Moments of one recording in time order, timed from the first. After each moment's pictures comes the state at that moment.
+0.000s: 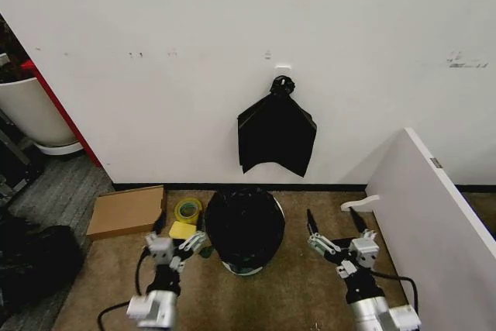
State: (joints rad) left arm 1.81 -1.31 -0.36 -2.16 -0.04 -0.47 -0.32; right arm -1.87 1.40 0.46 2.25 0.04 0.36 0.08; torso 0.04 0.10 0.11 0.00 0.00
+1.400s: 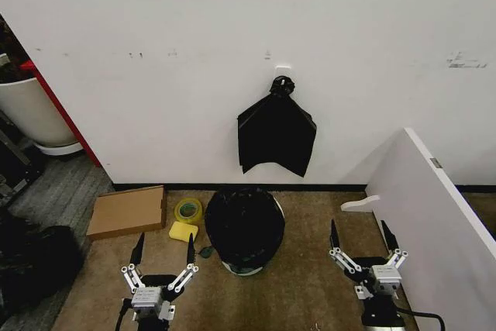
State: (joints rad) left arm 1.99 -1.37 -0.36 -2.18 0.18 -0.62 -0.34; right arm -1.94 1.49 0.50 2.20 -0.10 0.51 0.12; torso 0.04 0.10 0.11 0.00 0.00
